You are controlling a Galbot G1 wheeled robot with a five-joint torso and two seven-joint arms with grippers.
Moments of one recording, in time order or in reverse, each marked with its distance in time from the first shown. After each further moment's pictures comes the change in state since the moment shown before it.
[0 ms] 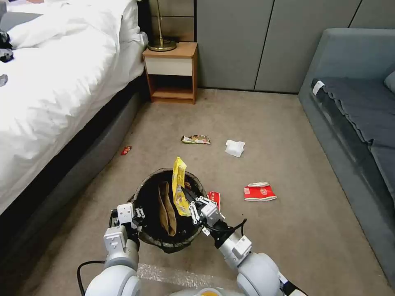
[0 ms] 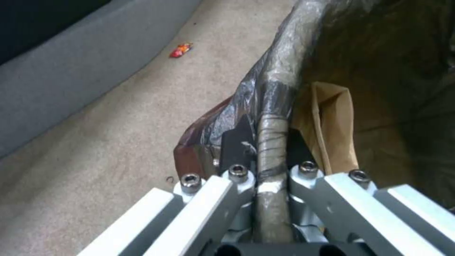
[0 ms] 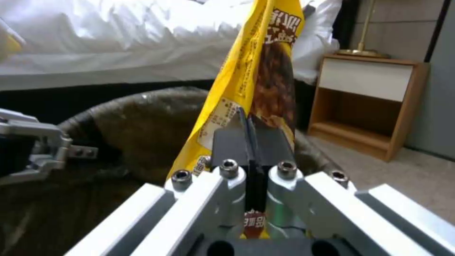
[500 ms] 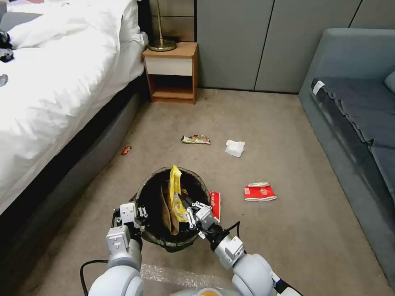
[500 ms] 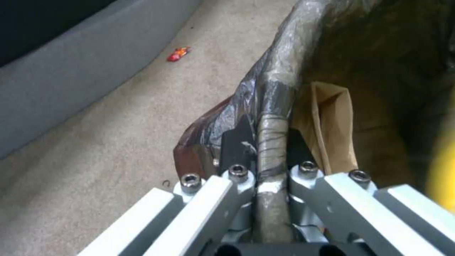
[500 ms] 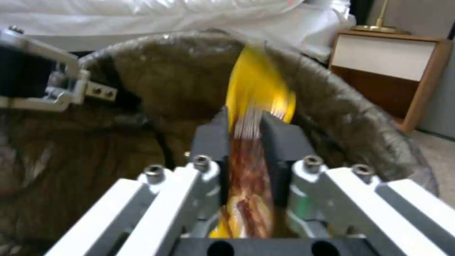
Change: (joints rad) left arm -0.008 -0.005 0.012 -0.004 0.008 -0.002 -0.002; right arm 0.001 -0.015 -0.028 -0.039 -0.024 -0.026 -0.001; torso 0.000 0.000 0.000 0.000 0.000
